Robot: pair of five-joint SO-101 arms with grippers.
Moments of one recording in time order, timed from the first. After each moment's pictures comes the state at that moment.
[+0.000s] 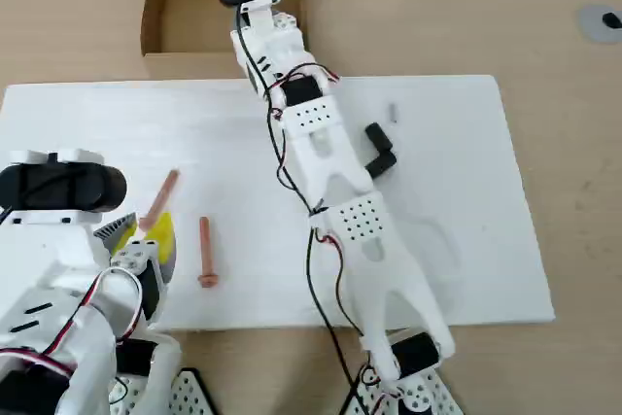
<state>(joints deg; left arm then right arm) 3.1 -81.8 34.3 92.2 -2.2 -25.3 83.3 -86.0 28.4 -6.7</state>
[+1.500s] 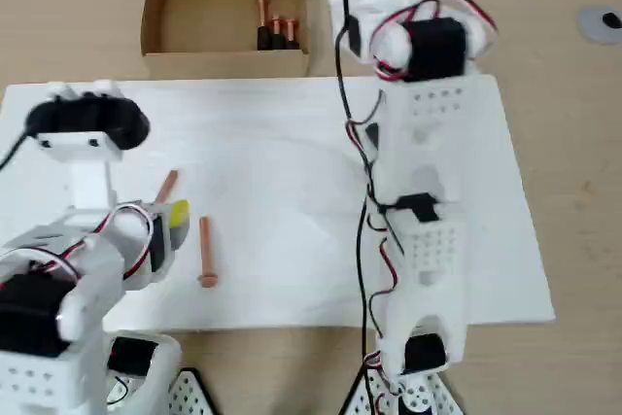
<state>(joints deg) 3.3 -57.8 17.4 99.5 -3.3 -14.2 36.4 -92.2 101.8 -6.5</state>
